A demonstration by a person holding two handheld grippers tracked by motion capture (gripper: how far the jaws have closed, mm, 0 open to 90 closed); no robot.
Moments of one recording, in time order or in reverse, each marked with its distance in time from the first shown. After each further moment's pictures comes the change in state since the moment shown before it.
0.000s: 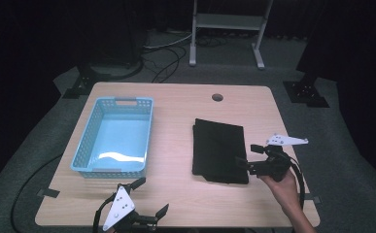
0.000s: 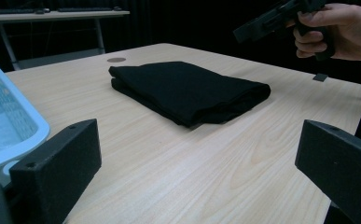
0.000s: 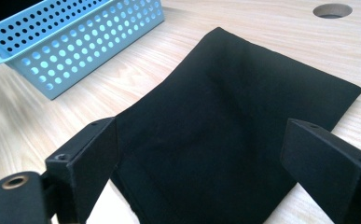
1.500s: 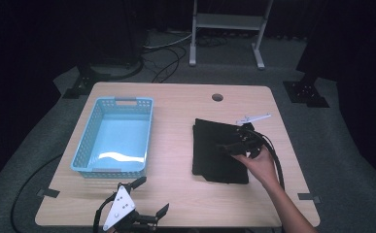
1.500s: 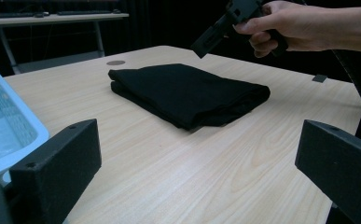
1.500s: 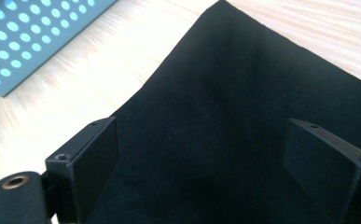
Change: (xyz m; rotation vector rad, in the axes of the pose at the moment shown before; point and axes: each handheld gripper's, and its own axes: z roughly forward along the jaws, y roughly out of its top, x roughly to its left) left arm 0.000 0.002 0.001 -0.009 0.000 0.008; right arm -0.003 0.048 0.075 0.237 -0.035 0.001
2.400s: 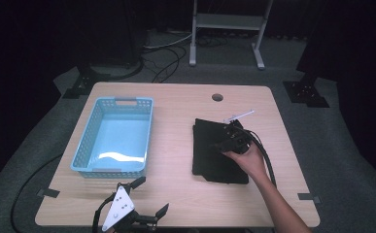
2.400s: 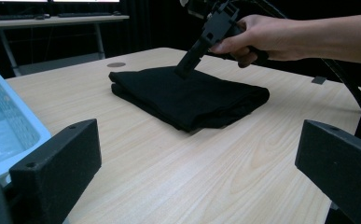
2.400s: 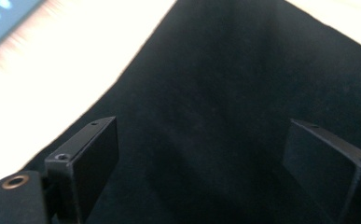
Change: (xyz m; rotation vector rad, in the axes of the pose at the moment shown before) left arm 0.000 0.001 -0.002 -0.005 0.001 0.001; right arm -0.004 0.012 0.039 0.130 -0.039 0.007
